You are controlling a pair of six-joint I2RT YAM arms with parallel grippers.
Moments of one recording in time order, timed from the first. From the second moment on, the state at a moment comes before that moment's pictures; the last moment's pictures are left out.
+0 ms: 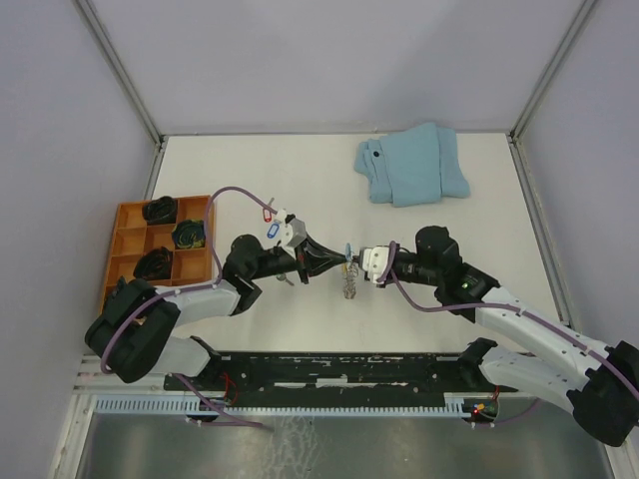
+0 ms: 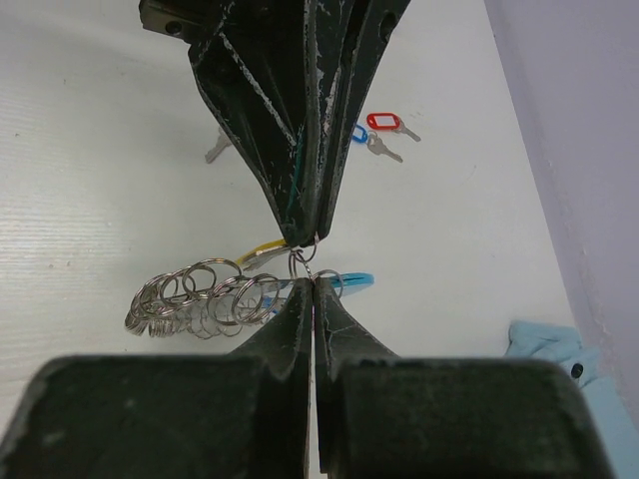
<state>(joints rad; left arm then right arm) -0.65 1.36 0.43 1.08 0.73 -0.21 0.72 0.96 0.63 0.01 -0.50 -0.74</state>
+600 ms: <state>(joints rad) -0.64 1.41 0.43 1.13 0.74 -0.30 0.68 0.96 0.54 0.19 -0.52 -0.58</state>
